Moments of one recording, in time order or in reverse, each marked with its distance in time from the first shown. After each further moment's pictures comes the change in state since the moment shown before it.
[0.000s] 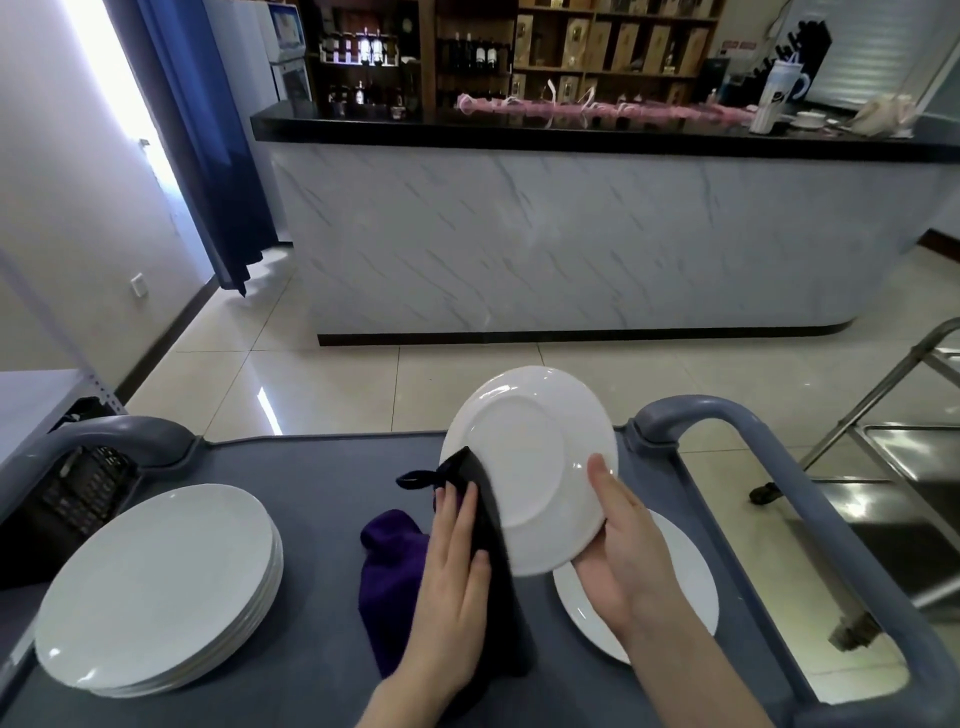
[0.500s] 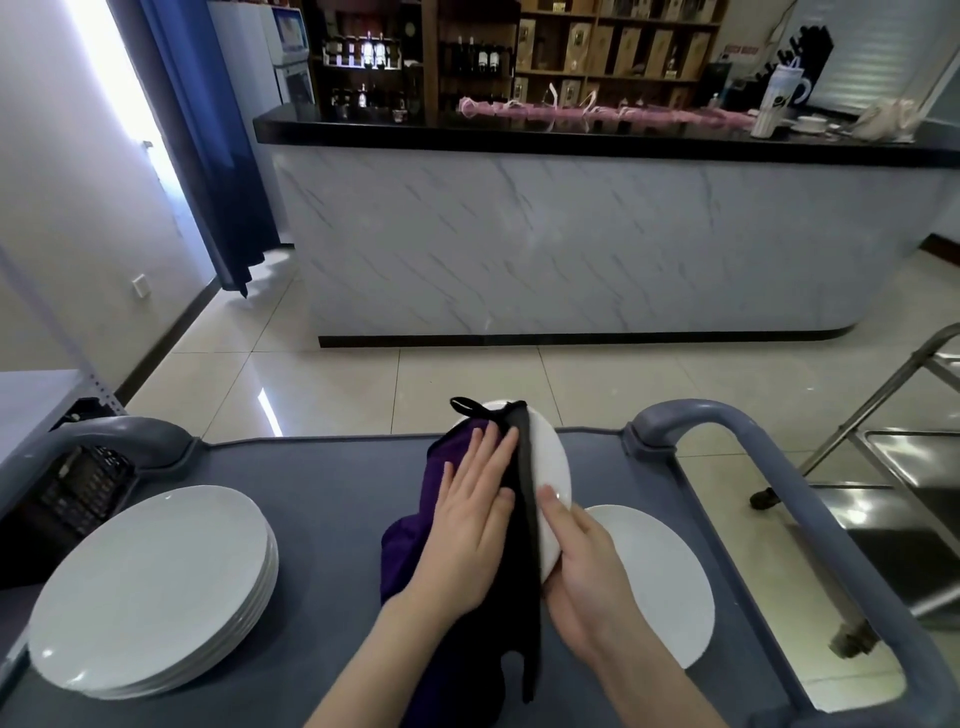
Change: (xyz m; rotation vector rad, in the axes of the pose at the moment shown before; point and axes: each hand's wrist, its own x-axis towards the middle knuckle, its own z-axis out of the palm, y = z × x) left_hand 0.057 0.034 -0.004 0.179 -0.131 0.150; right_hand -0.005 0.024 0.004 -0.045 -0.085 0.068
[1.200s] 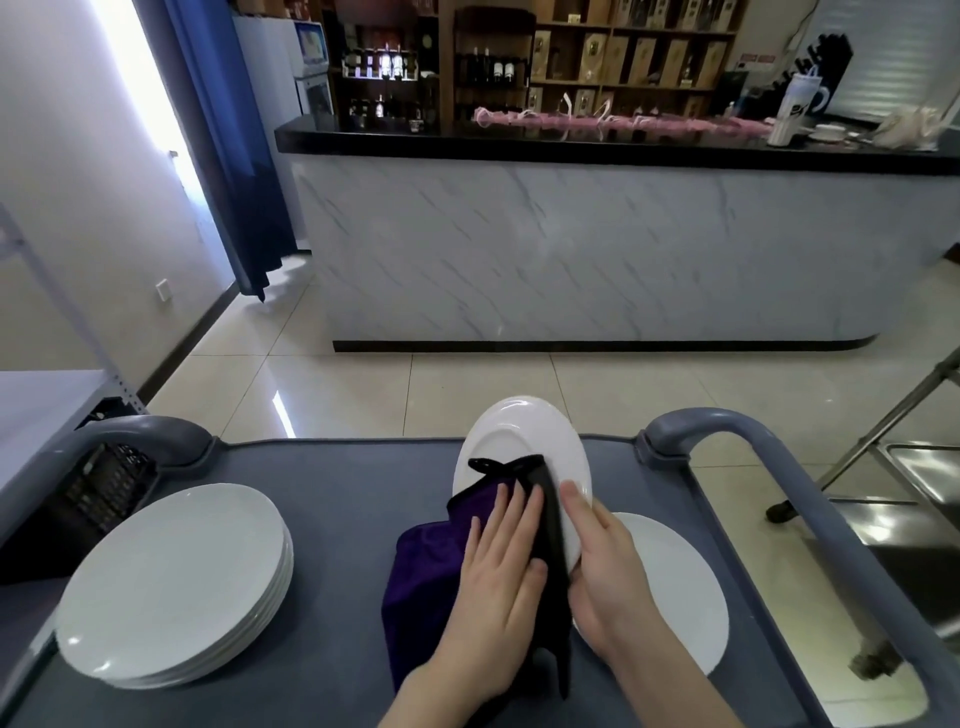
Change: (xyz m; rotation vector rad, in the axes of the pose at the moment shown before) left_hand -0.045 0.005 0.026 0.011 -0.075 -0.024; right_hand 0.004 -0.004 -0.004 -0.024 0.022 -0.035
